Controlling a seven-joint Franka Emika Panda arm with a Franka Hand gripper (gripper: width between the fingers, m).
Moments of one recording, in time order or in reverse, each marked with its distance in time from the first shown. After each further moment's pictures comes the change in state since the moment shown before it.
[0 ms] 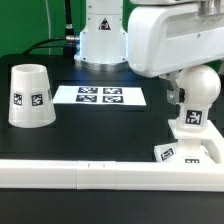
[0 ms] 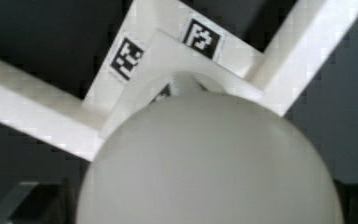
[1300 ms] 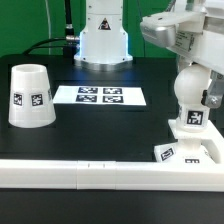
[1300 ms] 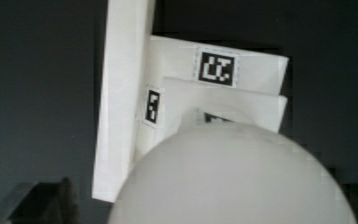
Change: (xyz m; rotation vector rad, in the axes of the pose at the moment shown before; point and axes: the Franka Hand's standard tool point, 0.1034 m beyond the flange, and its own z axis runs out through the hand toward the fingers) arm -0.001 0.007 0.000 -0.097 -0.155 -1.181
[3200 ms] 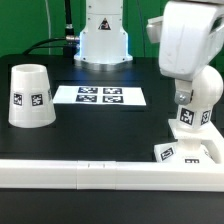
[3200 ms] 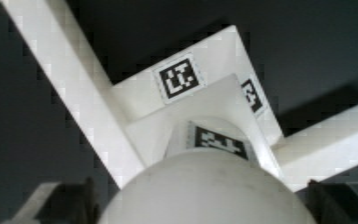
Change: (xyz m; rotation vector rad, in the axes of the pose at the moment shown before) arm -0.002 -0.006 0.001 0.069 0.017 0.826
